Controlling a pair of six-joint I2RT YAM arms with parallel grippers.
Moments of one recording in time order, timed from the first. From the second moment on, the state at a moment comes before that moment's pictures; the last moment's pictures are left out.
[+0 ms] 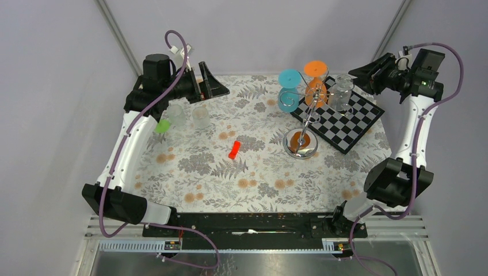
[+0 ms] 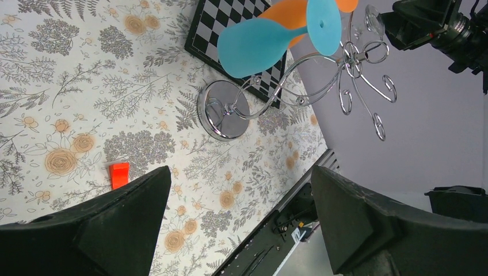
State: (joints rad) left arm -0.21 1.39 1.60 -0.64 0.67 -0.53; right arm -0.41 1.60 1.77 -0.80 -0.89 0.72
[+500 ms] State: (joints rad) left arm -0.21 1.39 1.60 -0.65 0.67 -0.52; right arm -0.42 1.55 1.64 -0.66 -0.94 0.84
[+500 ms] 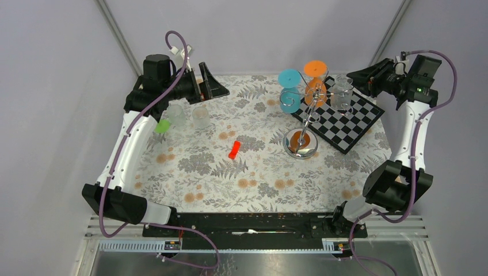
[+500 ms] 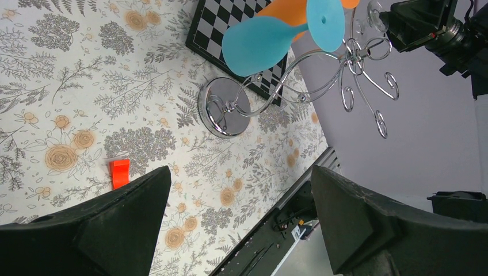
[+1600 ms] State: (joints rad) left arm -0.21 1.39 1.60 -0.66 0.63 -0.49; right arm -0.42 1.48 1.57 -0.58 -0.82 0.95
